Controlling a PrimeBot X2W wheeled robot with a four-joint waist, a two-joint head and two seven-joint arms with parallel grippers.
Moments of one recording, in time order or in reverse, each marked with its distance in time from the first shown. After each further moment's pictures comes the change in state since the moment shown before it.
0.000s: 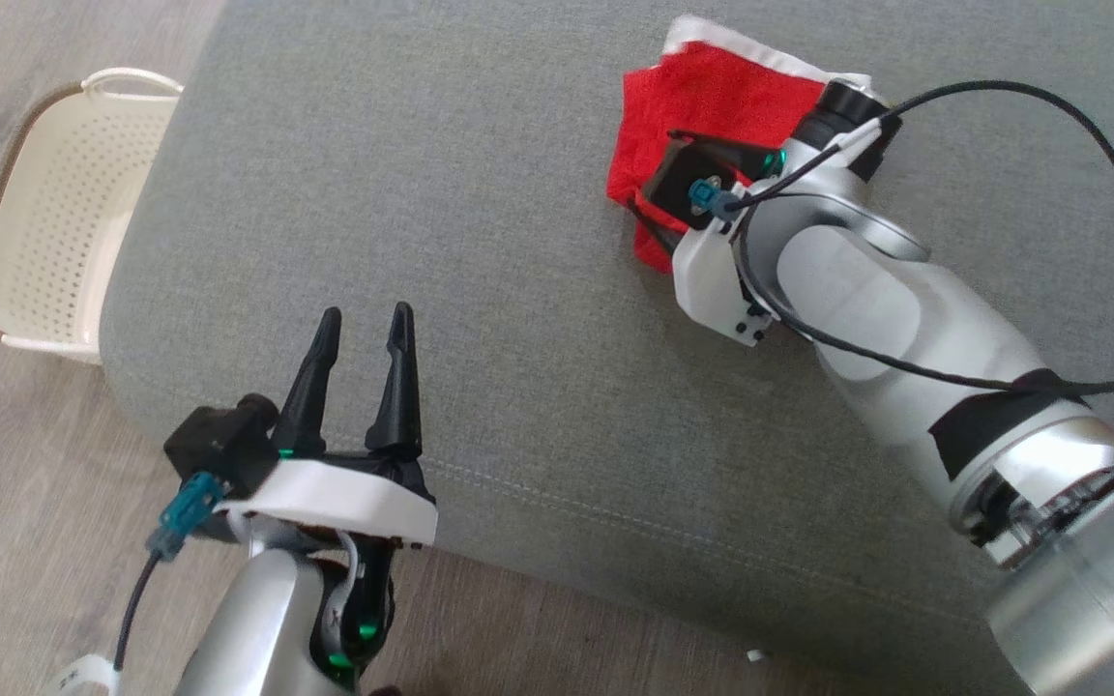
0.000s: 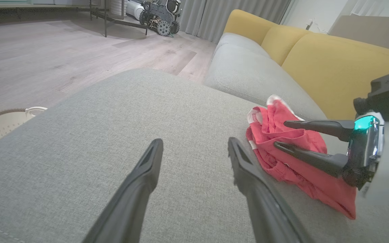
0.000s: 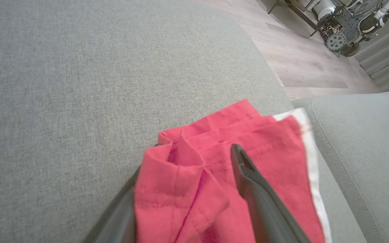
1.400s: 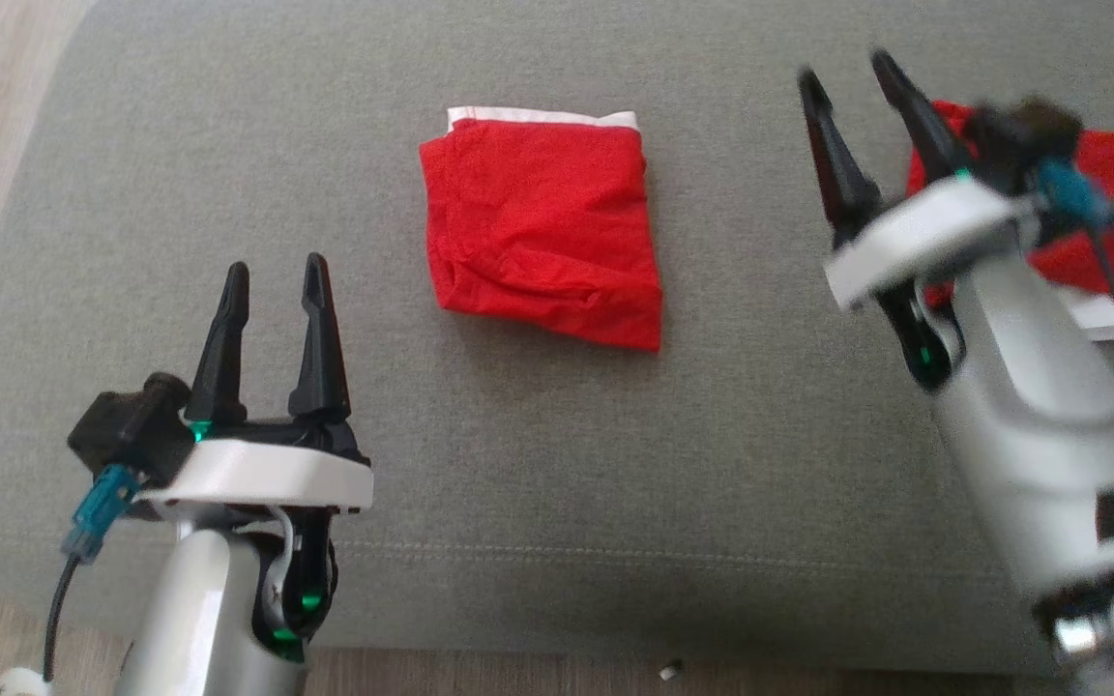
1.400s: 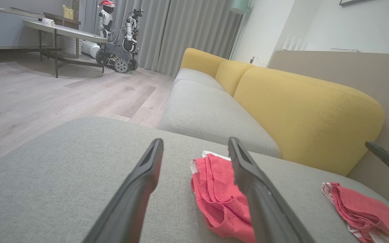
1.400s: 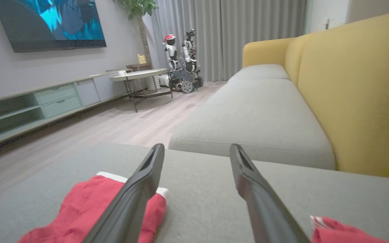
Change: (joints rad) left arm -0.005 0.000 0.131 -0.081 0.066 -0.012 0.000; right arm 0.266 -0.116 -0.529 -0.347 0.402 0.000 -0.187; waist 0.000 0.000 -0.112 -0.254
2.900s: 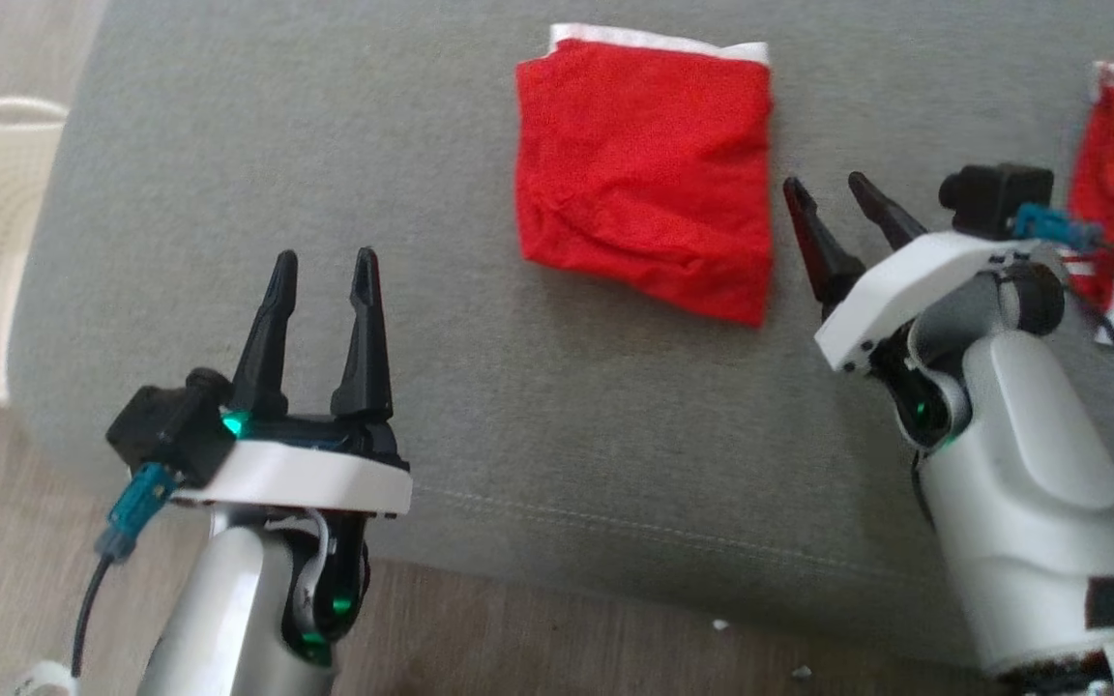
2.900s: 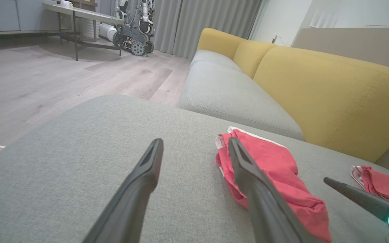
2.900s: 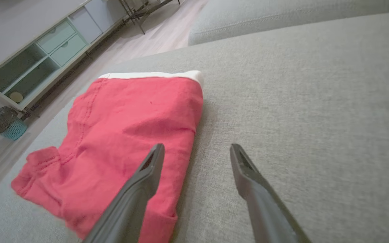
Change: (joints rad) left arm 0.002 0.000 -0.070 -0.046 0.000 0.000 0.000; right arm 0.257 0.098 -0.249 -0.309 -0.052 0.000 0.434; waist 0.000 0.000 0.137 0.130
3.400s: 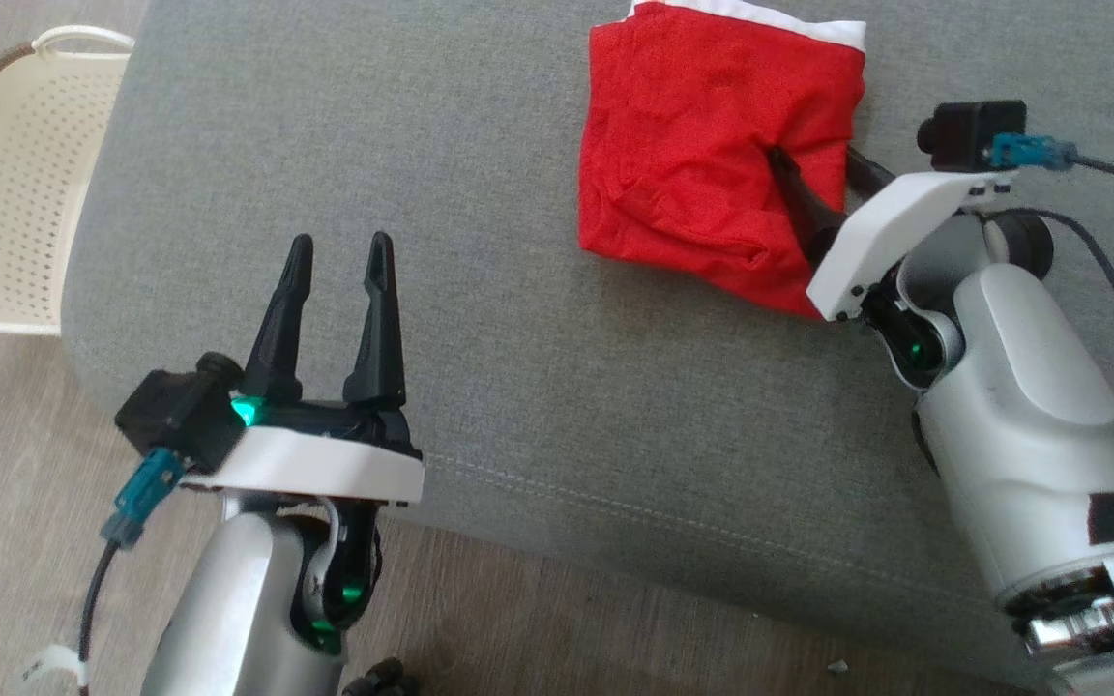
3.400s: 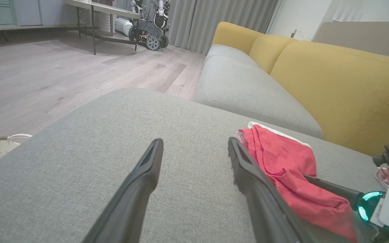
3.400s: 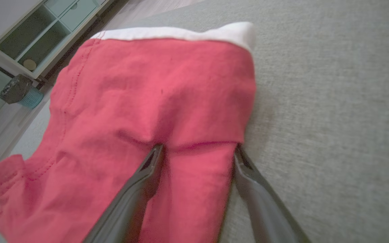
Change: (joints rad) left arm -0.030 -0.001 -0.028 0.003 -0.029 0.003 0.000; right arm -0.182 -0.034 0.089 0.228 0.073 0.000 0.044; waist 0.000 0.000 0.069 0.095
